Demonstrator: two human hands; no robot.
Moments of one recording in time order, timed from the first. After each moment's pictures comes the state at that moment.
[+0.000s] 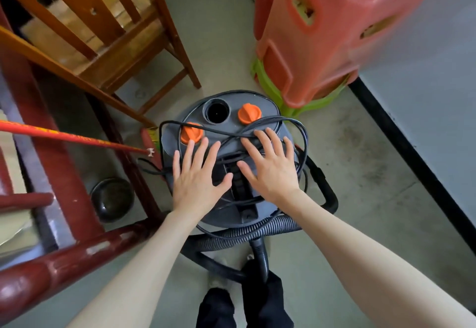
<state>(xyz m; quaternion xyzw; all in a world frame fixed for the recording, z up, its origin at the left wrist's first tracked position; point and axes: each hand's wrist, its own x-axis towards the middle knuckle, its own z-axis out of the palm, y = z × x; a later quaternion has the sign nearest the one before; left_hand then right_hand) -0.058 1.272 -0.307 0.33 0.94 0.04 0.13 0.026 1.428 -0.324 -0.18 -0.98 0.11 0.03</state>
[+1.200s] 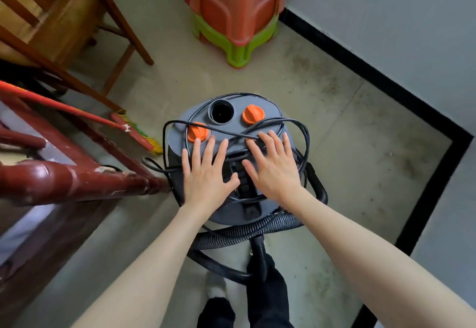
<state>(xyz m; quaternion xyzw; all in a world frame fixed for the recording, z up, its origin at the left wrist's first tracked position) 0.123 1.109 -0.309 0.50 0.85 0.03 0.13 0.248 1.217 -0.313 -0.34 -0.94 0.03 0.01</state>
